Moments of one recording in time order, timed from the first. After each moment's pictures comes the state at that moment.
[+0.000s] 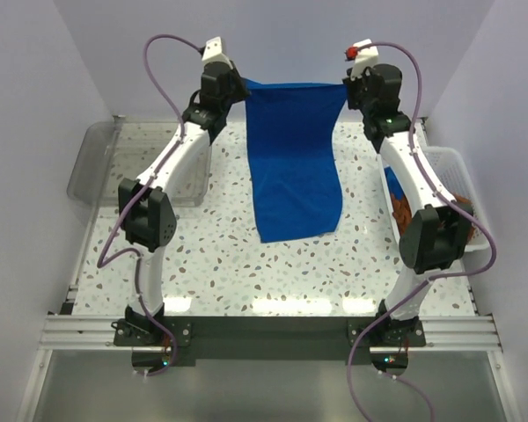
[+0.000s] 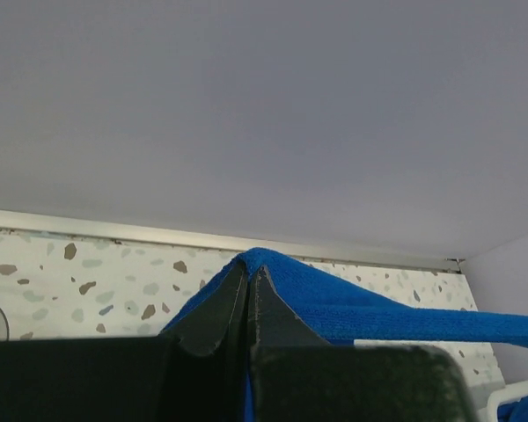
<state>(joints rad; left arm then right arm) -0.38 2.12 2.09 -0.12 -0.22 -0.51 0.17 1.81 1.77 -0.13 0.04 -0.25</state>
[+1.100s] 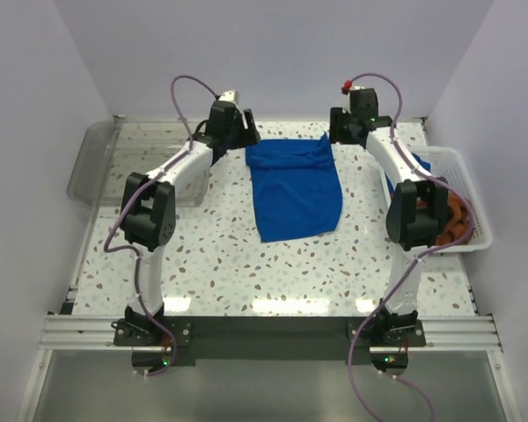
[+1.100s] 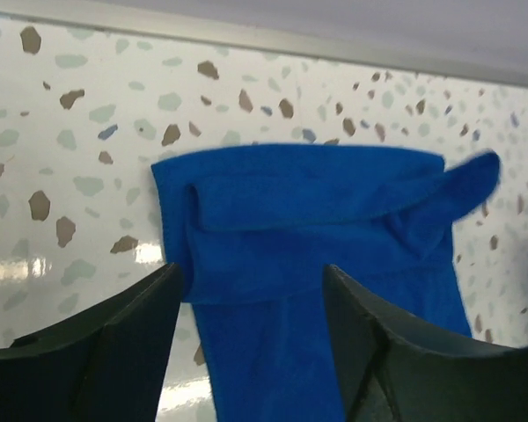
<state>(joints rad) -0.37 2.11 1.76 -0.13 -0.01 -0.49 0.16 2.05 1.87 -0.50 0.02 0.12</state>
